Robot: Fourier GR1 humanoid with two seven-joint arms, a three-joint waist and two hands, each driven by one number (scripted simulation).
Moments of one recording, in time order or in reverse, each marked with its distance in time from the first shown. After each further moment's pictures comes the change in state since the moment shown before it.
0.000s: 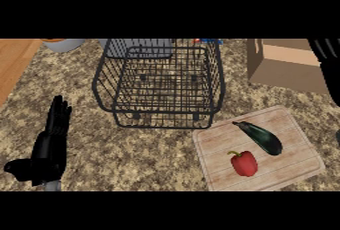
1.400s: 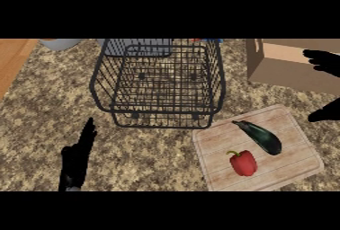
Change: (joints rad) left arm 0.013 -0.055 -0.069 0.276 -0.041 -0.089 0.081; right arm -0.075 -0.293 0.106 0.409 0.209 0.331 0.455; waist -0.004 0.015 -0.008
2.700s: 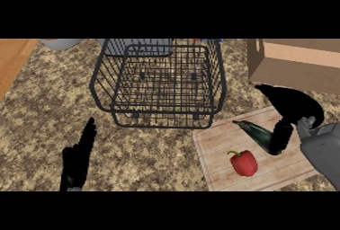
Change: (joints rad) left arm 0.012 -0.044 0.041 -0.009 -0.048 -0.032 -0.001; right arm 0.016 0.204 0.289 -0.252 0.546 0.121 0.433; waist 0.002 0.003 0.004
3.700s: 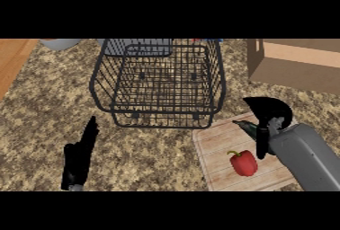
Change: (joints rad) left arm -0.010 -0.038 0.039 -0.004 -0.045 -0.039 0.036; right arm -0.001 0.207 -0.037 0.163 0.194 0.168 0.028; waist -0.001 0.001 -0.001
